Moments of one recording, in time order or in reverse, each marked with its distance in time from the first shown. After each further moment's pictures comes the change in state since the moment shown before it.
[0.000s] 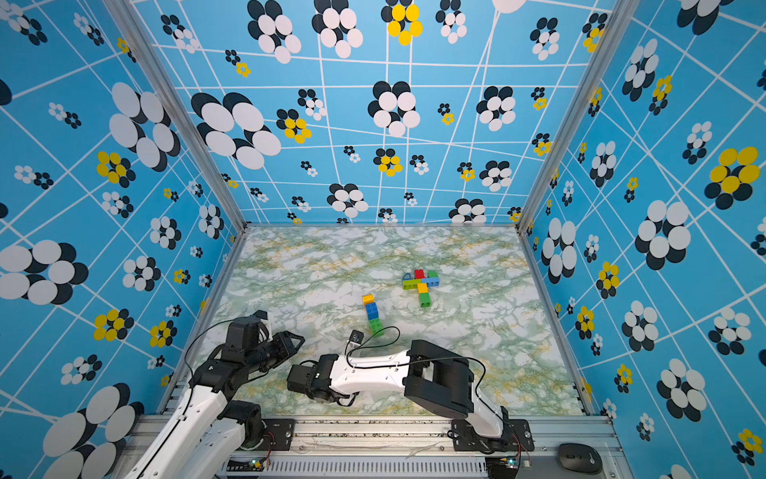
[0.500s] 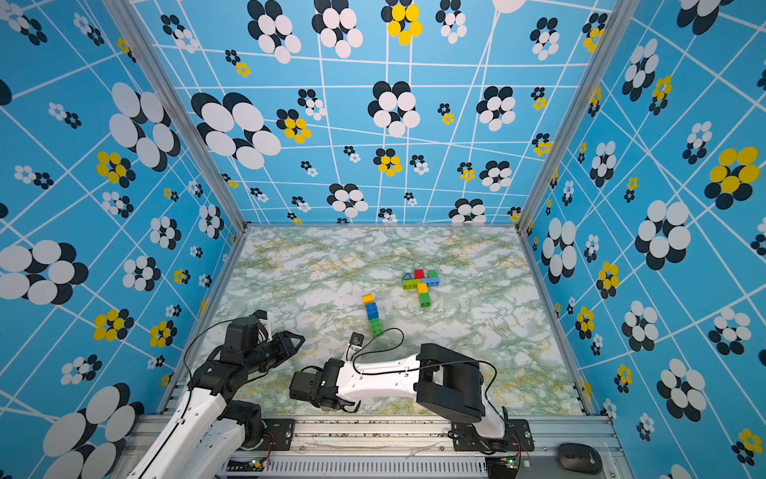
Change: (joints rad) left arm -0.004 -0.024 0.000 -0.001 0.000 -0.005; right arm 0.037 -0.074 -0.080 0.061 0.041 -0.032
